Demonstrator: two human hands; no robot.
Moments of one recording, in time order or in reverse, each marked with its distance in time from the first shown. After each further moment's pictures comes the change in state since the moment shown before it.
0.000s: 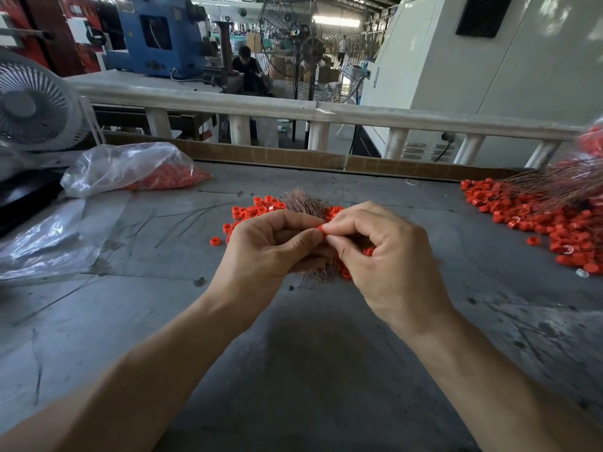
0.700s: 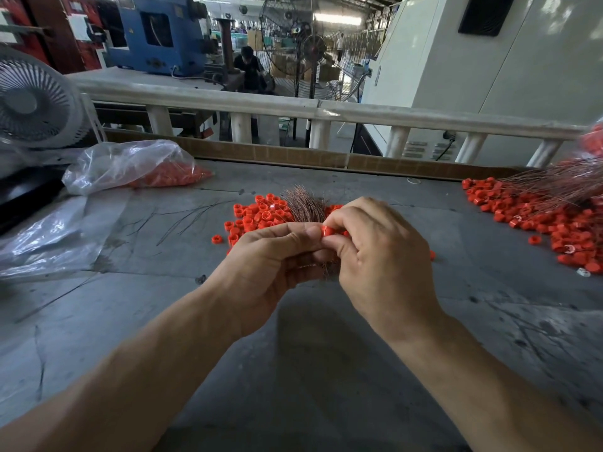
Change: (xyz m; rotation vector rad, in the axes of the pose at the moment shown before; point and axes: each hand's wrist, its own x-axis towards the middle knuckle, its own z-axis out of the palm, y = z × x) left_hand -0.001 0.002 0.001 -0.259 -0.022 -0.297; right_hand -0.005 -0.008 0.008 -0.419 0.048 -0.135
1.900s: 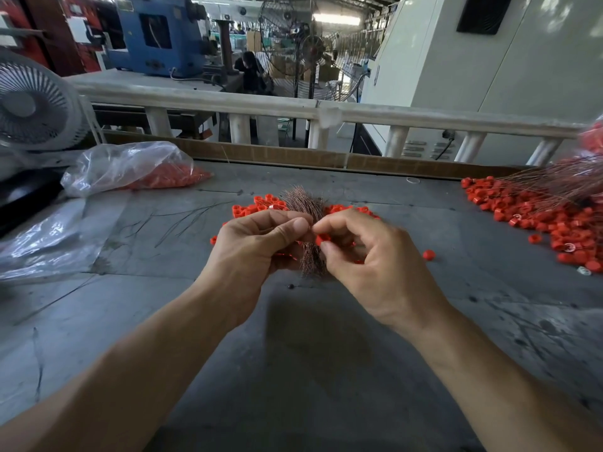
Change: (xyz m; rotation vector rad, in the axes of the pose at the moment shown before) left_hand 0.006 0.002 -0.009 0.163 0.143 0.229; right_hand -0.002 0.018 0.006 0.556 -0.193 0.151
